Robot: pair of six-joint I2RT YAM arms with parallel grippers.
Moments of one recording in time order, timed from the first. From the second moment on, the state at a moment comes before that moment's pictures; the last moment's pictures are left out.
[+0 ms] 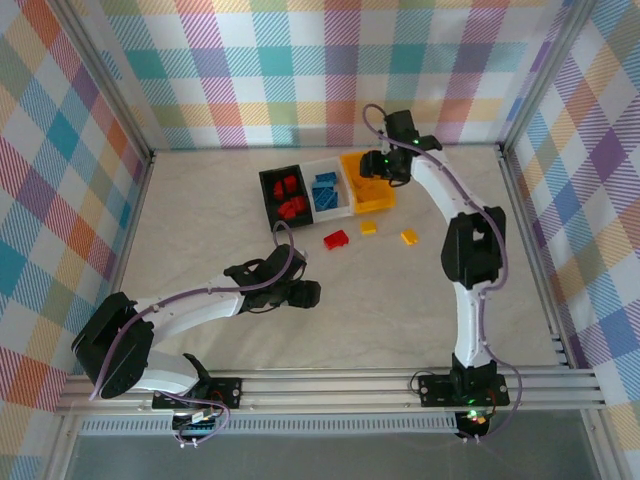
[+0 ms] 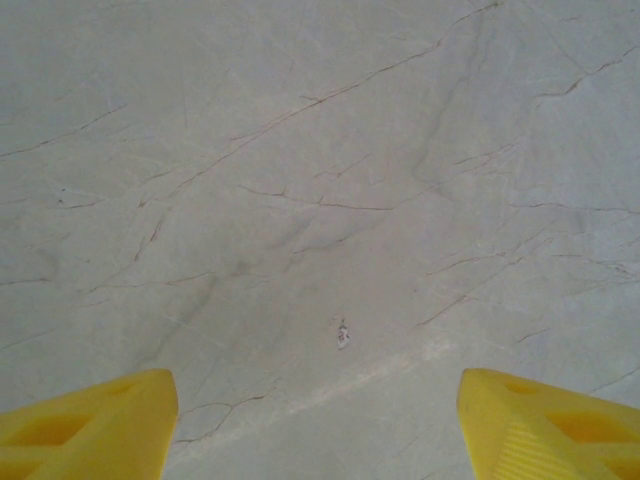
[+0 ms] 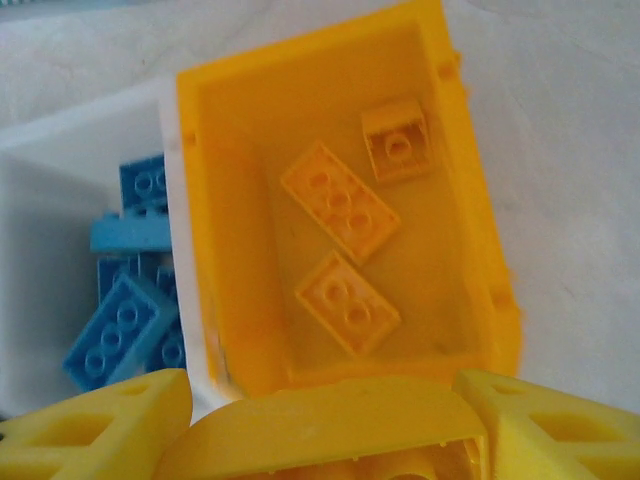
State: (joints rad) left arm -0.81 1.37 0.77 -0.42 -0.03 -0.57; right arm 0.30 2.21 2.08 -0.81 -0.09 0.29
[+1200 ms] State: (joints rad) left arm -0.66 1.30 0.76 -0.42 0.08 -0.55; right arm 0.28 1.81 1.42 -0.79 -0.09 0.23
